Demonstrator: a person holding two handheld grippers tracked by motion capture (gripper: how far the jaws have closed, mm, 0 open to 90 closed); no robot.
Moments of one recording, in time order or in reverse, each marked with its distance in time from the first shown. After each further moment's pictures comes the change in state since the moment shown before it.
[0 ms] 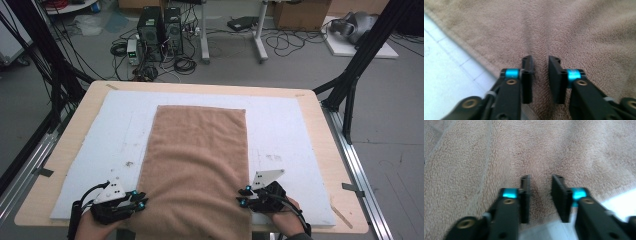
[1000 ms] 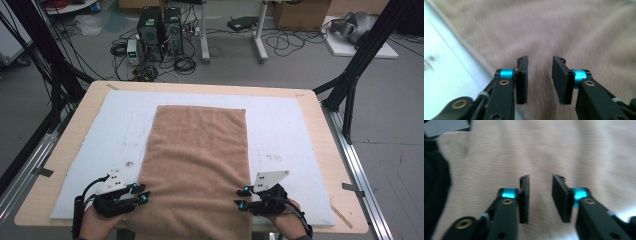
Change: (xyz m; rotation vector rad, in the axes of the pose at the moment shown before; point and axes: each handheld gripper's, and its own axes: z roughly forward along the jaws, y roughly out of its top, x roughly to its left) left arm 0.003 0.008 0.010 -0.005 0.047 -0.066; right arm 0.014 0.011 -0.010 -0.070 0.069 -0.043
